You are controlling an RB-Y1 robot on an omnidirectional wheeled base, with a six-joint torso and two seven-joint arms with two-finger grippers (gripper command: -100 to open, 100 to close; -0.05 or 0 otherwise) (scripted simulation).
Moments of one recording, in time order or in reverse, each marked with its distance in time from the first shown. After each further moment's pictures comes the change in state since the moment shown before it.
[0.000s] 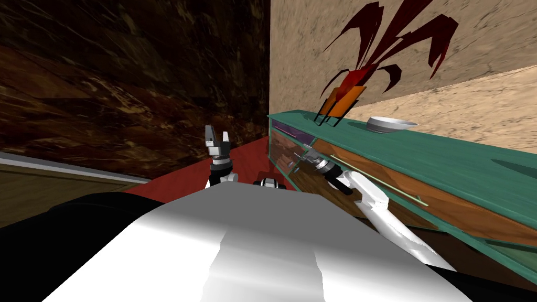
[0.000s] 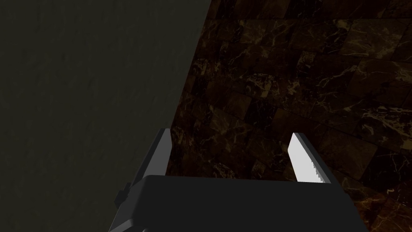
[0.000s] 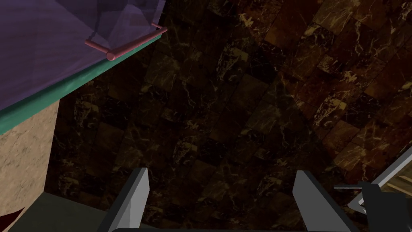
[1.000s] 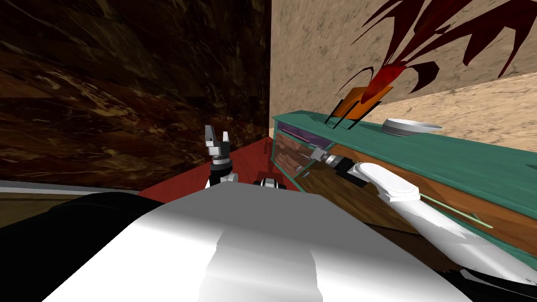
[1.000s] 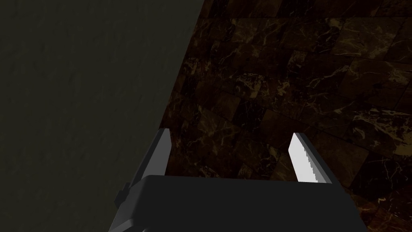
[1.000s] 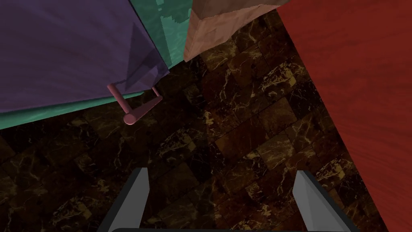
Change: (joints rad) left arm 0.000 0.000 0.000 0.000 0.000 0.000 0.000; right arm -0.082 -0.269 -0.010 0.166 0.236 0.031 0.188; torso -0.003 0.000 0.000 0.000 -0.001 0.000
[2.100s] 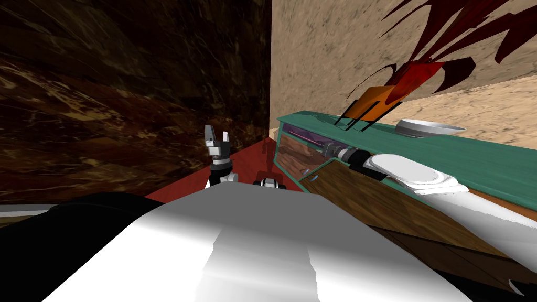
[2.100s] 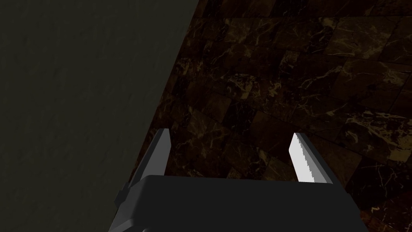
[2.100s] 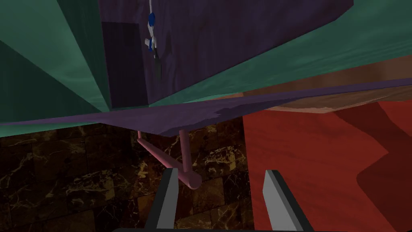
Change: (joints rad) left arm 0.000 0.000 0.000 0.000 0.000 0.000 0.000; right arm -0.058 -0.218 -0.001 0.114 0.200 0.041 0.155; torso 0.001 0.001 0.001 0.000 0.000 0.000
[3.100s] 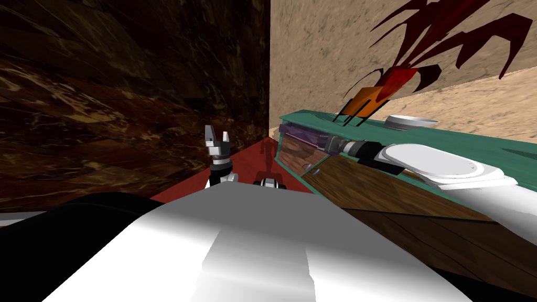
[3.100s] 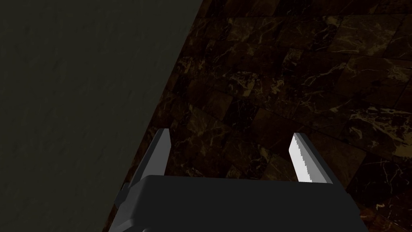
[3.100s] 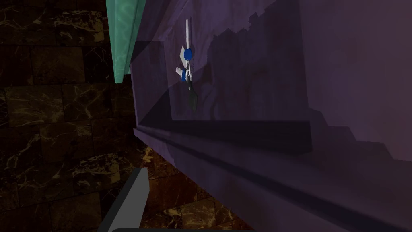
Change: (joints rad) left arm 0.000 0.000 0.000 0.000 0.000 0.000 0.000; right arm -0.028 -0.100 -0.054 -0.035 -0.040 -0.054 -0.068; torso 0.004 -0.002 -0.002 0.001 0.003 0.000
